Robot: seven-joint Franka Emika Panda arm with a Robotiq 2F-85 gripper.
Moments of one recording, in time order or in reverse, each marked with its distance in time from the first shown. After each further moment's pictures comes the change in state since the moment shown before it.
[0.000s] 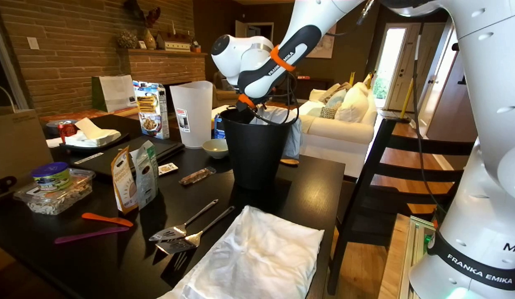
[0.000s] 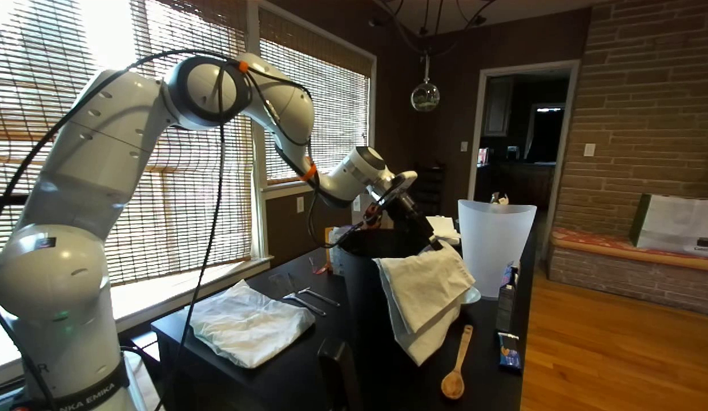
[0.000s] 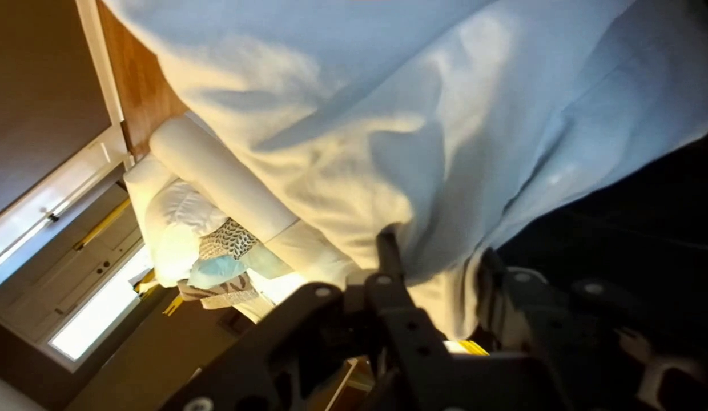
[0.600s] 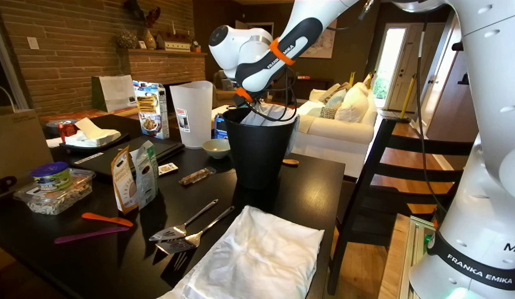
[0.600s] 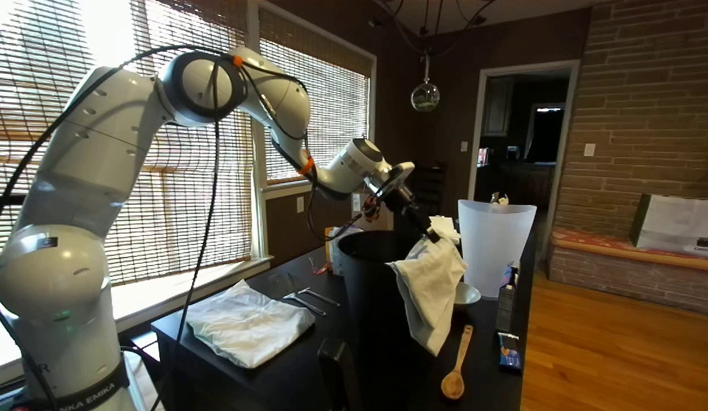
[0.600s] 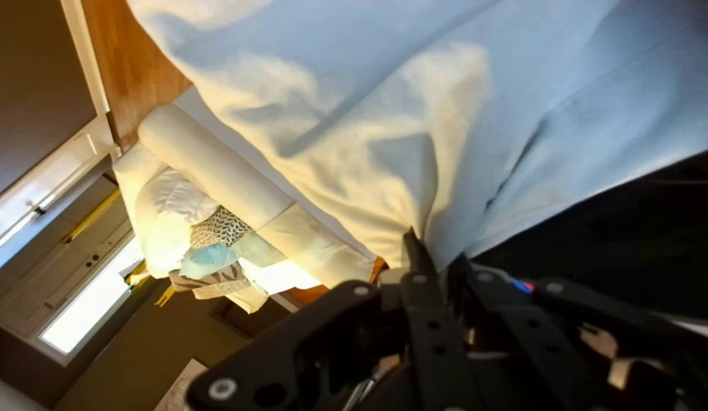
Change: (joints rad) arm 0.016 -0.030 0.001 0.007 0.008 0.004 -0.013
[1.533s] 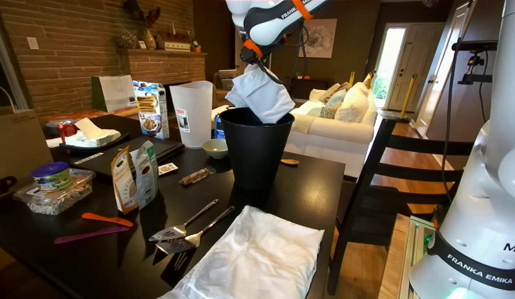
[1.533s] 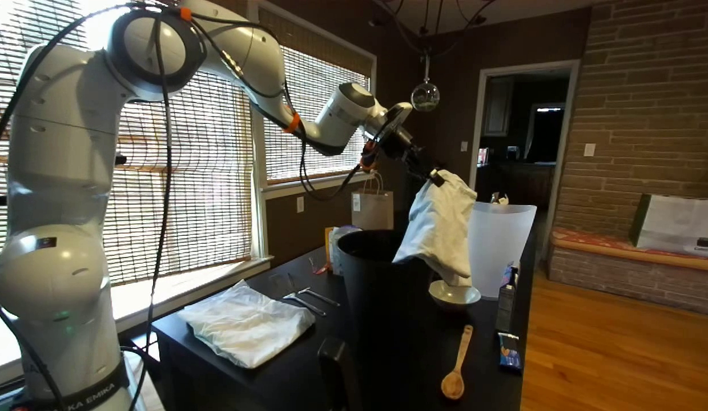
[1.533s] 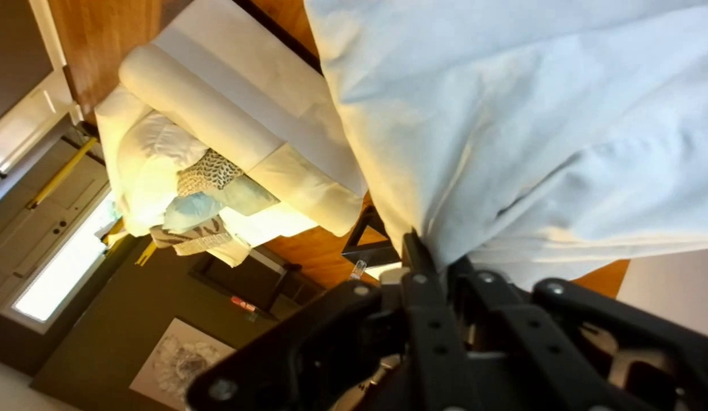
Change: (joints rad) arm -0.010 -0.222 -0.006 0.000 0.051 0.006 -0.179
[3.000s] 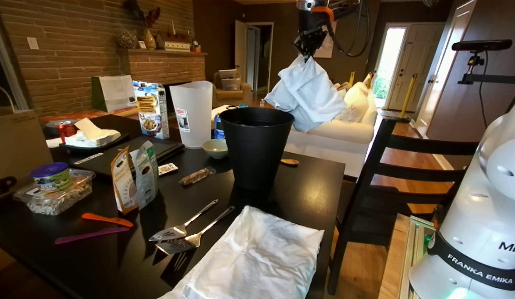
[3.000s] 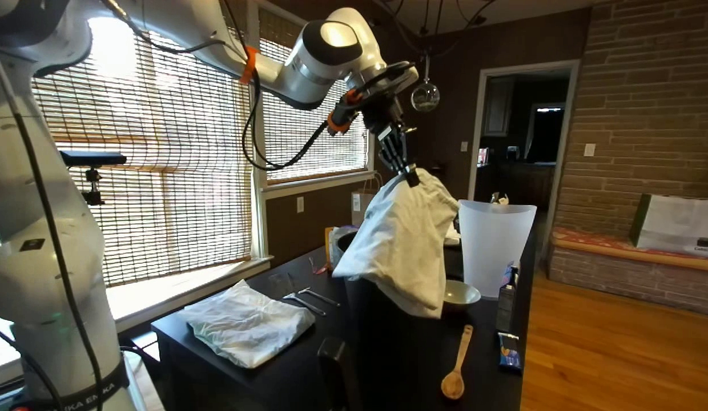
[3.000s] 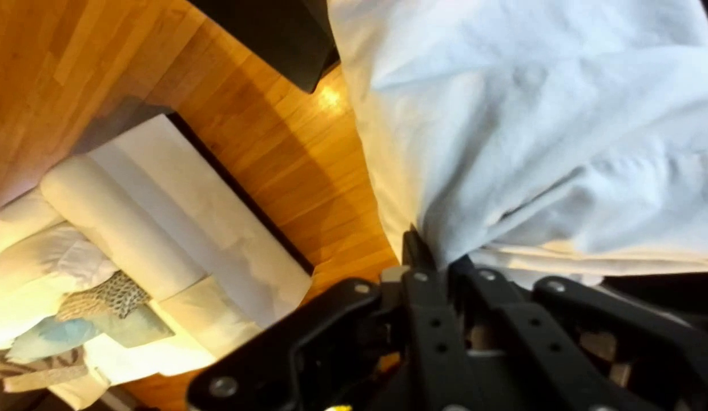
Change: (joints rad) arm -0.113 -0.403 -0.085 -0.308 0.437 -0.101 -0.651
